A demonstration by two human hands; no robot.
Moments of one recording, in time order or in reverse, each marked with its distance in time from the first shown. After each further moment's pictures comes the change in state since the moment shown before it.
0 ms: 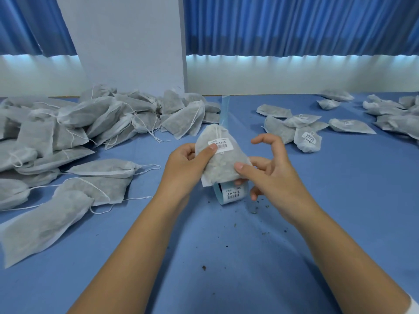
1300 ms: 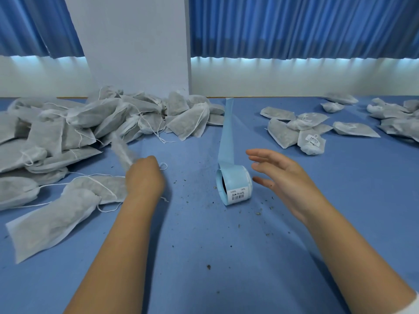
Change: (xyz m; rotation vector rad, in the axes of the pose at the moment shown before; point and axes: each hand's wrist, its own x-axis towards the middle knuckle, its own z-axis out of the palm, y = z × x) left_hand 0.042 -0.026 -0.081 1.343 0.211 -0.043; right_hand 0.010 0.009 -0.015 0.035 0.085 0.147
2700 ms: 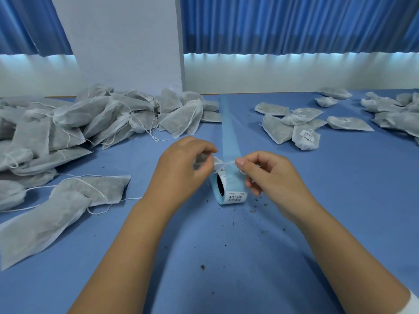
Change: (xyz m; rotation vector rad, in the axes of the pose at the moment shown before) left_hand -0.060 0.061 -0.030 -0.531 0.213 0.685; right_hand -0.010 -0.008 0.013 -0.160 0.013 -0.081
